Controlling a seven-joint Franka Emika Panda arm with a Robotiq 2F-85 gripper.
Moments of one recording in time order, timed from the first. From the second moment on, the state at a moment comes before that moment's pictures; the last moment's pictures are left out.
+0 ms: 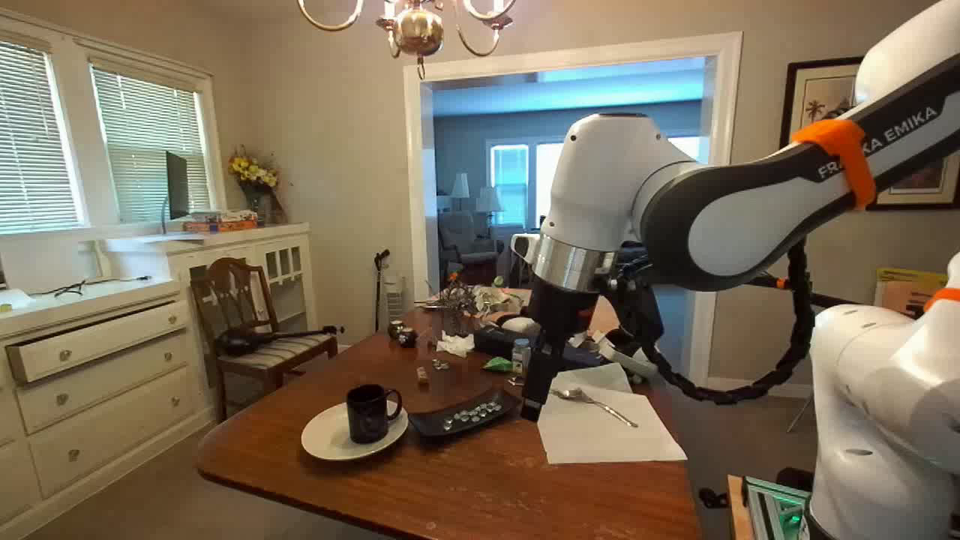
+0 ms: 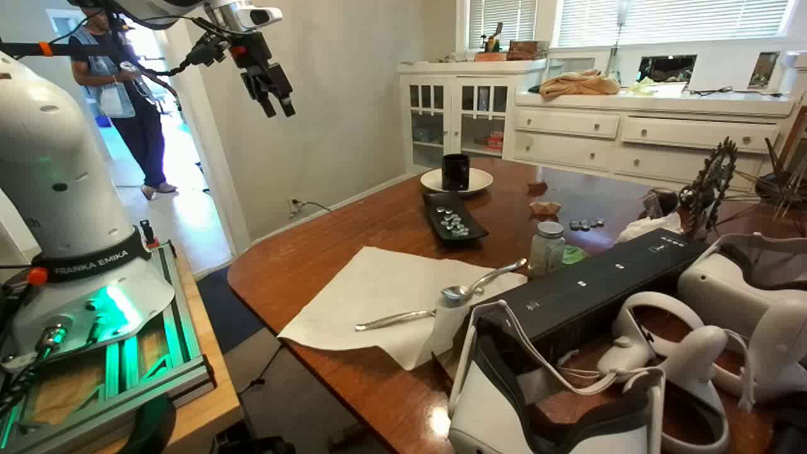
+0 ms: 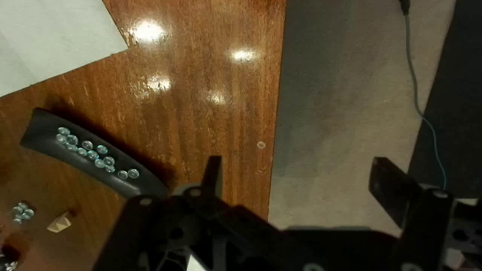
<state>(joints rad) 0.13 -0.69 0.23 -2.76 -0.01 2.31 0.14</state>
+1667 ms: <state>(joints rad) 0.01 -0.69 0.12 -2.75 -0.11 2.34 0.10</state>
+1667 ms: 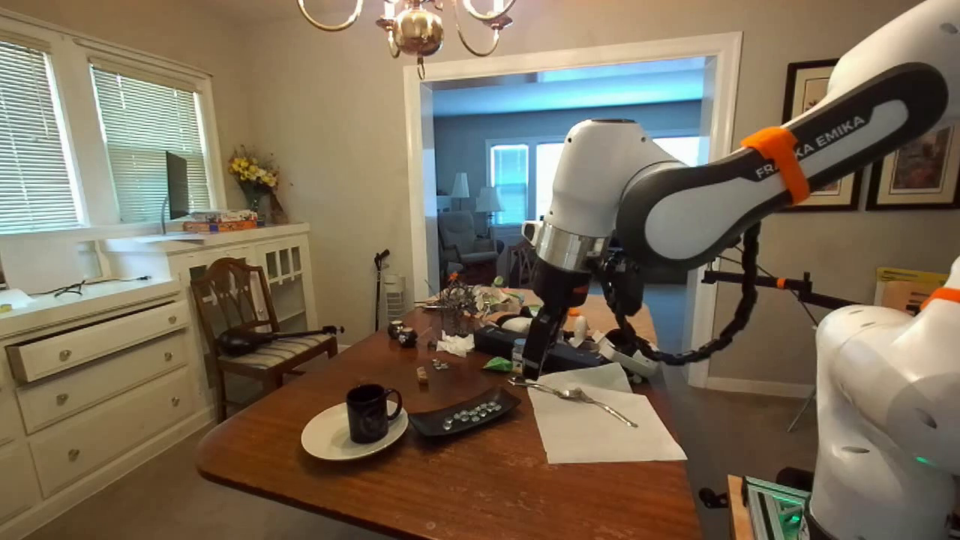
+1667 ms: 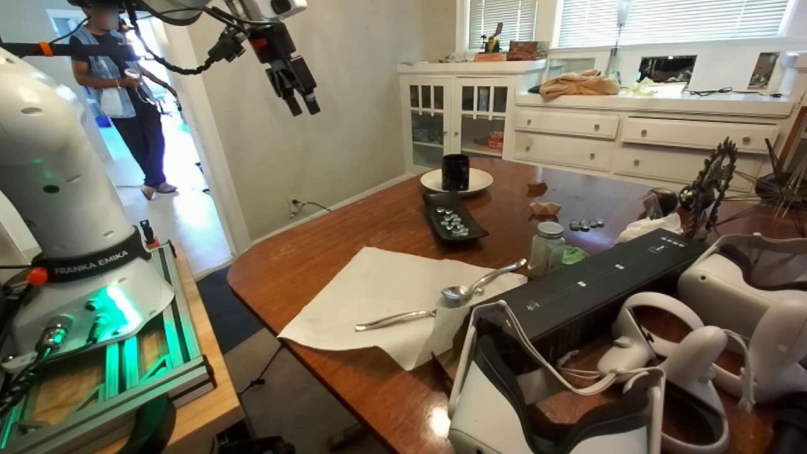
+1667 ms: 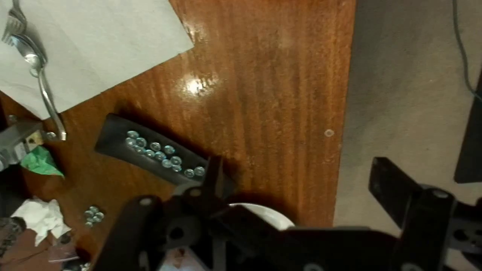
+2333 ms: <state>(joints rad) -0.12 -0.61 0.01 -2.70 -0.16 2.36 0.06</state>
